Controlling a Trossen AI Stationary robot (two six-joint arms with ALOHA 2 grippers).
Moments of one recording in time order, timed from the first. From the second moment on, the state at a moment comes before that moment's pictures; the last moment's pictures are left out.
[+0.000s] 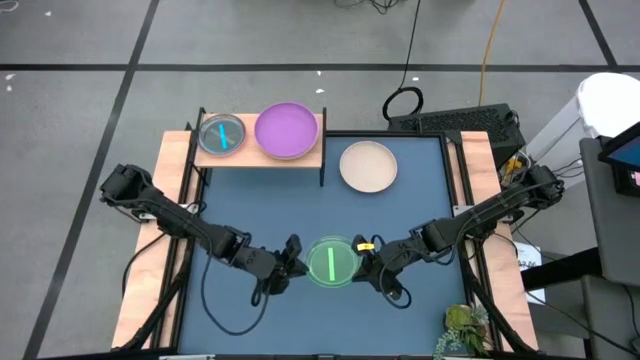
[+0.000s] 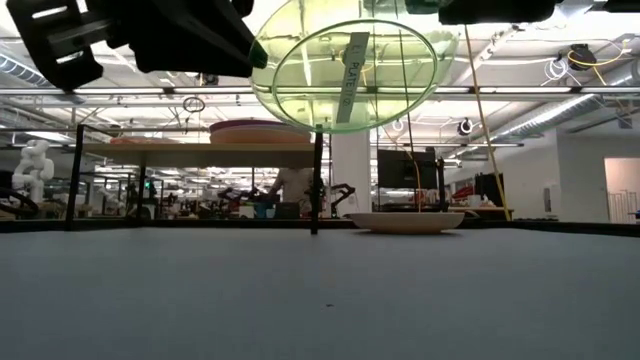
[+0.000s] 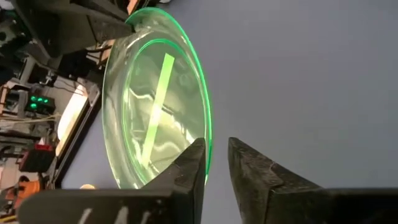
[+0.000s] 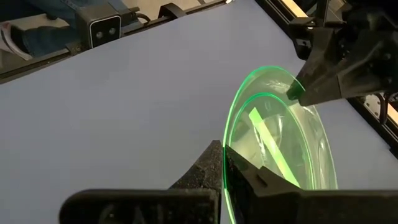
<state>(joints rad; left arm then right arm) -0.46 1.52 0.86 0.05 -0.26 0.73 0.42 1.41 0.88 -0.08 -0.01 -0.51</state>
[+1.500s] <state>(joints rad) -0.42 1.52 0.86 0.08 -0.13 0.66 0.38 1.39 0.88 0.02 0.12 -0.20</state>
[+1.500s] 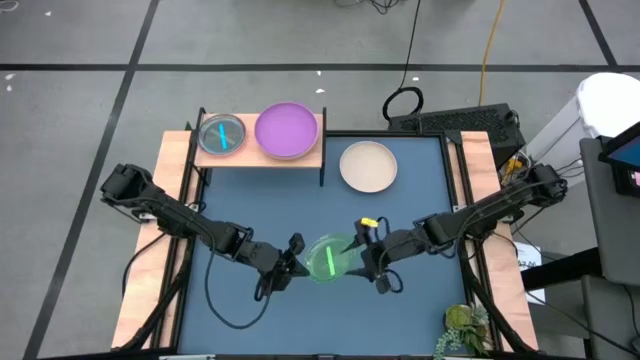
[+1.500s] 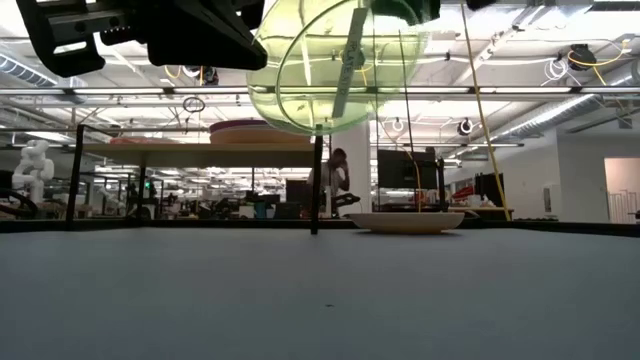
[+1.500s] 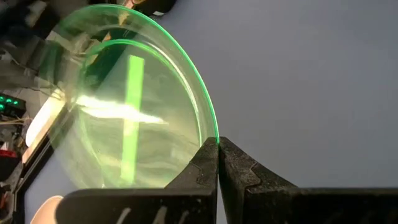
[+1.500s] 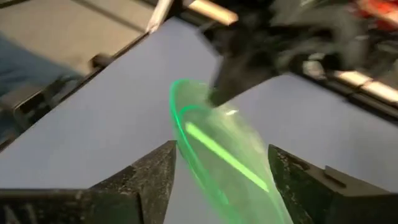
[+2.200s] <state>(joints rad) -0.39 1.25 0.86 -0.01 -0.24 0.55 0.41 1.06 0.88 -0.14 0.16 -0.07</state>
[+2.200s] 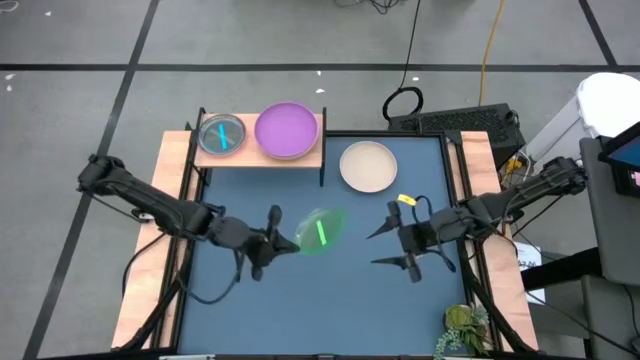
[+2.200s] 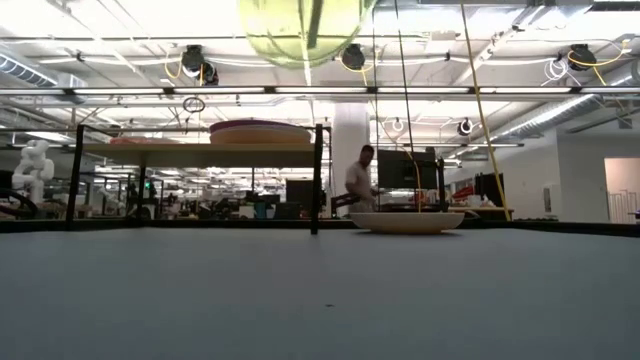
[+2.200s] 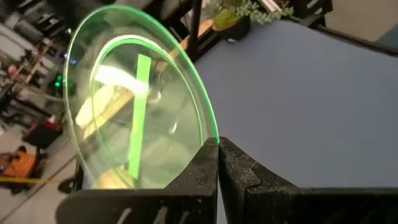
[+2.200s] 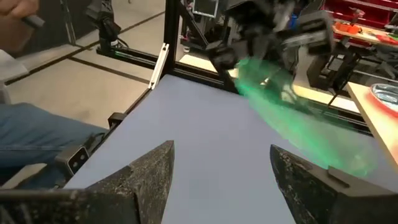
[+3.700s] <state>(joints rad) 0.04 0.98 1.25 -0.74 -0.38 0.32 0.40 1.05 0.88 -0.23 0.40 -0.40</state>
